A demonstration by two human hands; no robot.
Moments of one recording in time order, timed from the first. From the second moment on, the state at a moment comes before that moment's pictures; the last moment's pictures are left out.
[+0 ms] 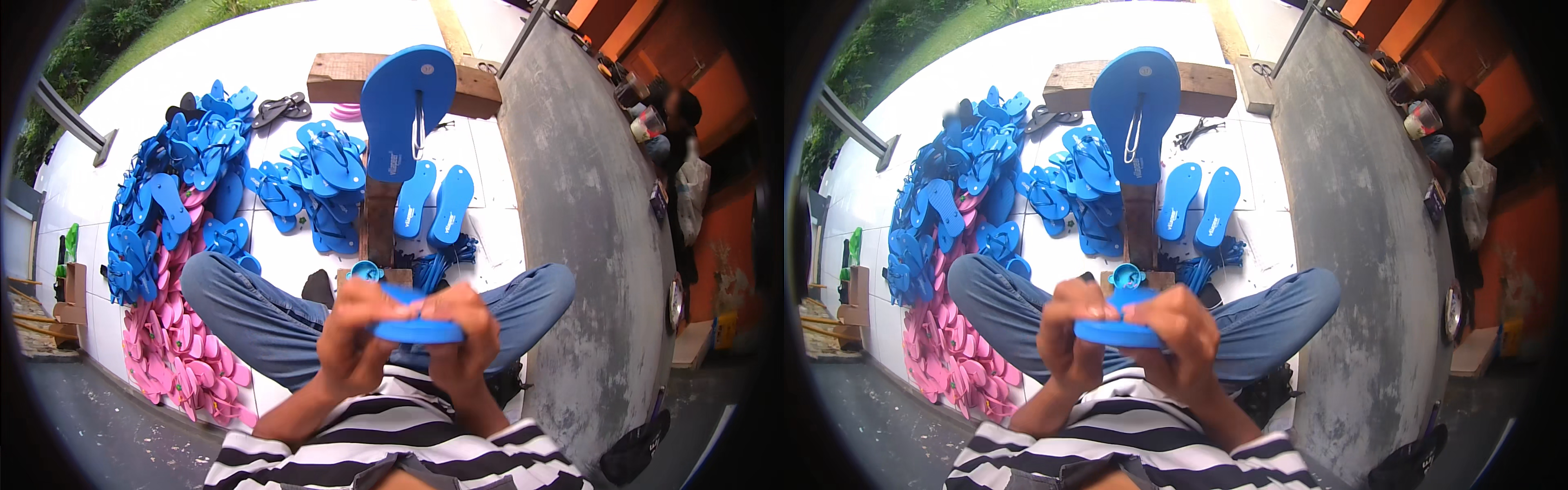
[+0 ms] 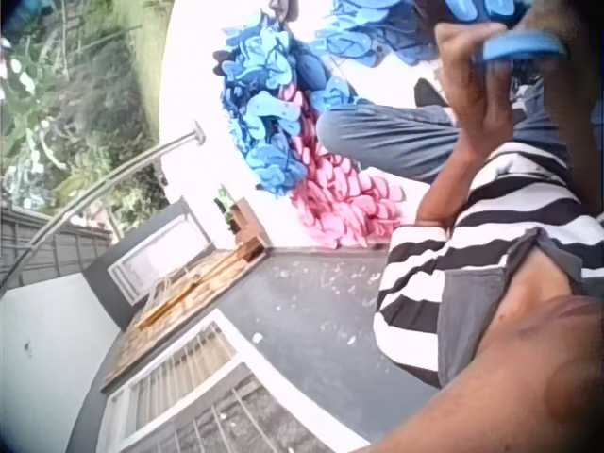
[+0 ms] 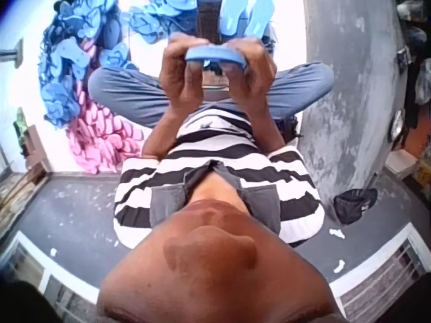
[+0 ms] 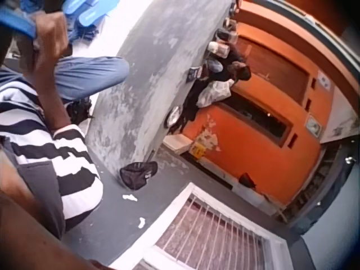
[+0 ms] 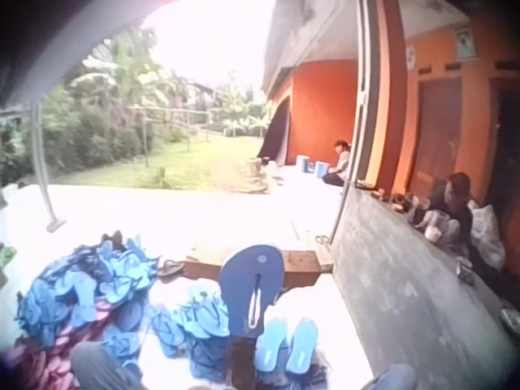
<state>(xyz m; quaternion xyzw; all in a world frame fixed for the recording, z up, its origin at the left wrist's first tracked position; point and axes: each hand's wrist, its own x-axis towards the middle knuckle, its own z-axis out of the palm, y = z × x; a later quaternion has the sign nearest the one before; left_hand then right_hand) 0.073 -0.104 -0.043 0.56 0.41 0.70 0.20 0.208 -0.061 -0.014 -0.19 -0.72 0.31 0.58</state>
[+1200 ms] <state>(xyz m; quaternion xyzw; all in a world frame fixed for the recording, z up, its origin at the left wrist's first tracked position) 0.019 -0.056 -0.061 0.45 0.41 0.71 0.34 0.179 -0.012 -0.099 -0.18 -0.13 0.82 0.53</state>
